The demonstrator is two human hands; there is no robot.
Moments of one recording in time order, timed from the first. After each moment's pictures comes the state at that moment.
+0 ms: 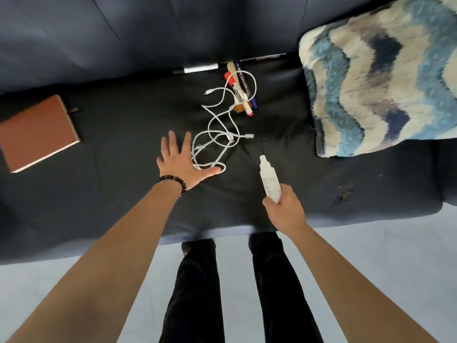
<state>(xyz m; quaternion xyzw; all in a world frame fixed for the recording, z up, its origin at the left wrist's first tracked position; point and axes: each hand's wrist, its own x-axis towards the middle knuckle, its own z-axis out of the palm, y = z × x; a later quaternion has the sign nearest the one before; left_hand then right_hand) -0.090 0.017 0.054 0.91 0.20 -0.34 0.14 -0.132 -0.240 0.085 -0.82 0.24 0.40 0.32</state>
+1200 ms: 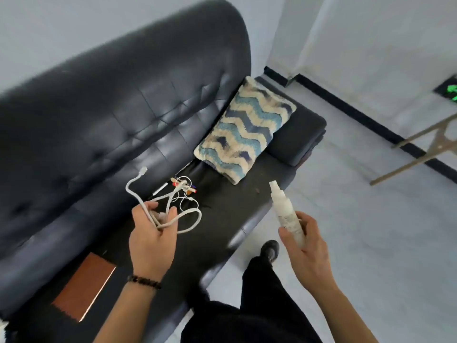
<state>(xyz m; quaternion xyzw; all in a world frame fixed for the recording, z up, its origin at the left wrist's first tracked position) -0.203 0.062 0.534 0.87 -0.01 -0.02 0.50 -0.378 -0.167 0.537 -0.80 0.39 -0.11 0.45</state>
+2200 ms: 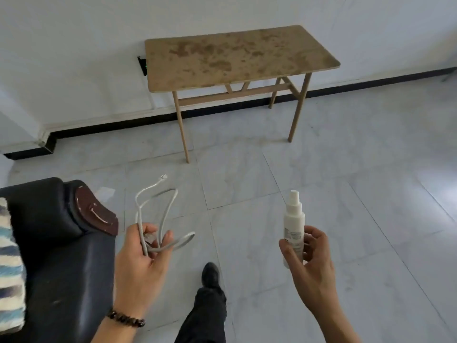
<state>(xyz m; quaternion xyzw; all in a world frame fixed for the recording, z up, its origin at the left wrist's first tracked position) -0.658 -0.458 0.584 0.69 -0.53 -0.20 0.44 -0.946 -0.457 0.562 -0.43 0.69 -0.42 0.39</state>
